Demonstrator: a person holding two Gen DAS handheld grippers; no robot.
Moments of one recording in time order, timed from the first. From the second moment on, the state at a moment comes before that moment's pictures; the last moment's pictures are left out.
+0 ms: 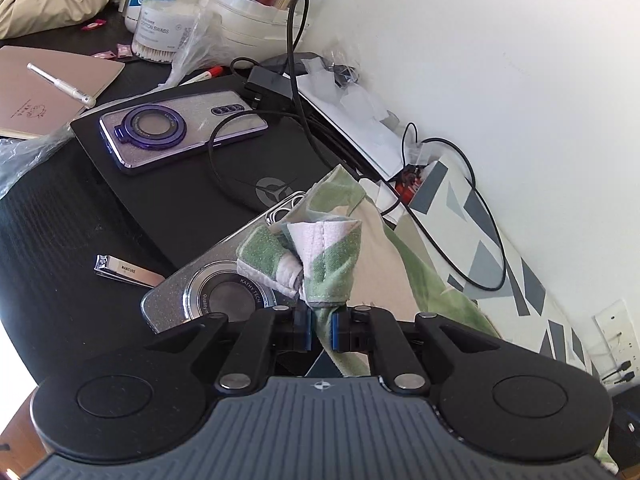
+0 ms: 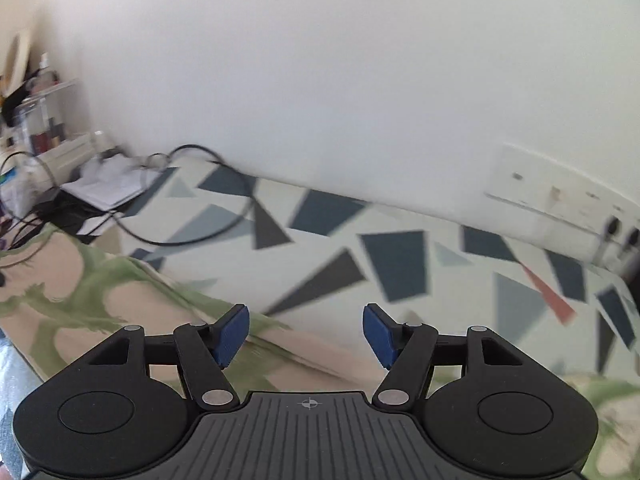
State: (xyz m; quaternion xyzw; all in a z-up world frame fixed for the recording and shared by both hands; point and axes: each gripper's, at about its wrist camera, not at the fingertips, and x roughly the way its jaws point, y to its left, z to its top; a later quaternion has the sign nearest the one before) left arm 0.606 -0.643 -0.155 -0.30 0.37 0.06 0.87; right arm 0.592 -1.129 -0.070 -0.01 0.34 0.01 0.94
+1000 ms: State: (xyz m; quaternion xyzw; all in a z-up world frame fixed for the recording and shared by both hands) left arm 0.612 -0.648 -0.142 -0.28 0.39 0.08 0.88; right arm 0.426 -1.176 -0.144 0.03 0.45 -0.04 0.89
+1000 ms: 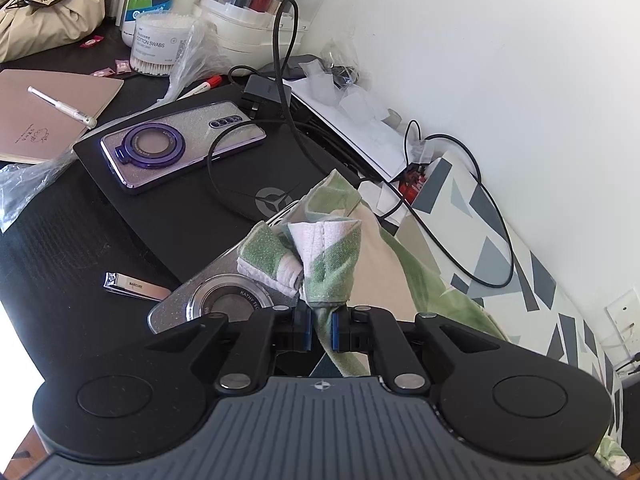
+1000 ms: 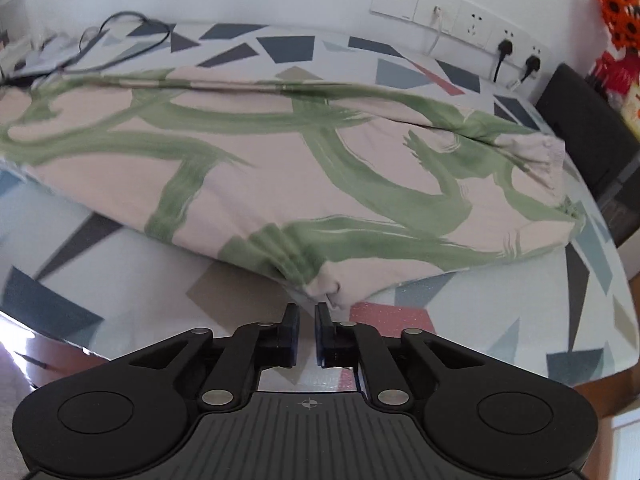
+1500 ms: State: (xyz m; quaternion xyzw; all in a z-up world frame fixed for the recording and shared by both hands) left arm 0.611 -0.653 -0.144 -0.26 0.38 0.08 0.88; right arm 0.645 -1.097 -0.175 0.03 0.44 0.00 0.90
